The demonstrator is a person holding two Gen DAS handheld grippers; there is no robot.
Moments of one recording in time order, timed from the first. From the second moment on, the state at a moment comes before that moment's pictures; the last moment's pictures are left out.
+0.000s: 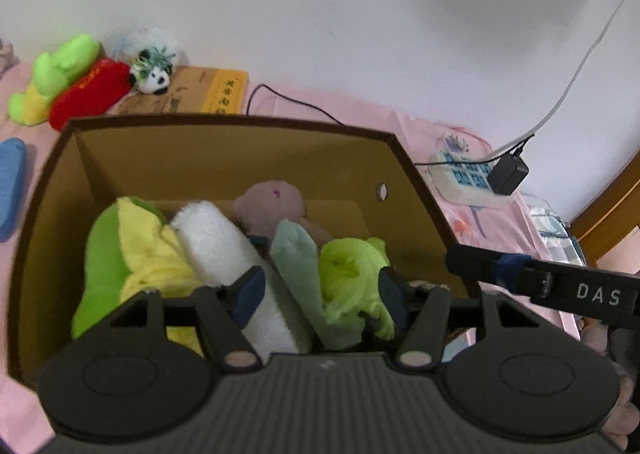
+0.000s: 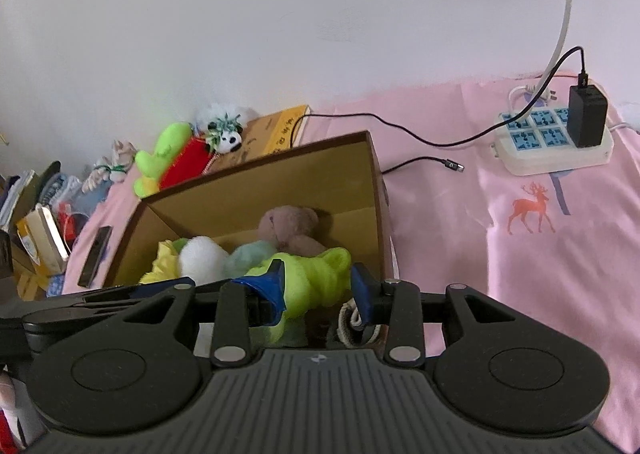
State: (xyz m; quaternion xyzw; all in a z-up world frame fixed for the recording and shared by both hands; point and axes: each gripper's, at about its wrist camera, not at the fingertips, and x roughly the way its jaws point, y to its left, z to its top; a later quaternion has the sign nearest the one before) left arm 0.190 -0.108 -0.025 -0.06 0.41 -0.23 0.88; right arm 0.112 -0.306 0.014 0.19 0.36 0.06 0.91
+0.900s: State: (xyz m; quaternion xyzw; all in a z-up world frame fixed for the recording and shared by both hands) left arm 0.113 -0.077 0.005 0.01 0.38 -0.14 0.91; right arm 0.039 -0.279 0.037 0.23 0.34 0.10 0.91
